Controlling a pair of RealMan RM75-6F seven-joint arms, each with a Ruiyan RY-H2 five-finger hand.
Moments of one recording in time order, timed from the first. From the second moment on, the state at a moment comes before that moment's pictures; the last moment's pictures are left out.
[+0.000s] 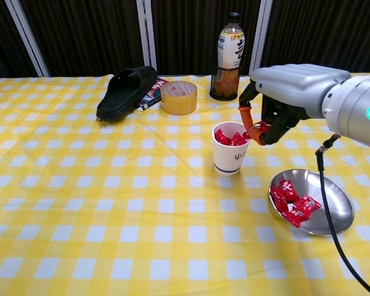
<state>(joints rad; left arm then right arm) -0.07 -1.00 0.00 -1.70 1.42 1.34 -0.23 0.73 -1.55 0.25 -1.95 -0.81 1.25 -0.93</state>
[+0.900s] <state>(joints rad) -0.08 -0.99 0.00 -1.70 1.40 1.31 -0.26 0.89 -1.66 0.29 -1.70 -0.68 1.17 -0.88</state>
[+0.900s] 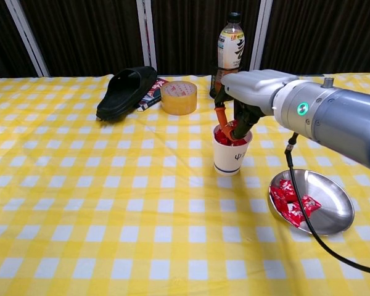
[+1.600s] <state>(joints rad) -0.08 -0.99 0.00 -1.70 1.41 1.32 -0.26 0.85 -1.57 0.21 -1.88 -0.77 1.29 -0.87</state>
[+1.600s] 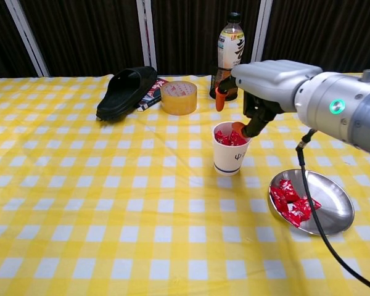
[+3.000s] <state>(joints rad) -0.07 -1.01 0.00 -1.70 1.41 1.34 -0.22 0.61 -1.58 0.01 -1.78 -0.86 1.26 -0.76</state>
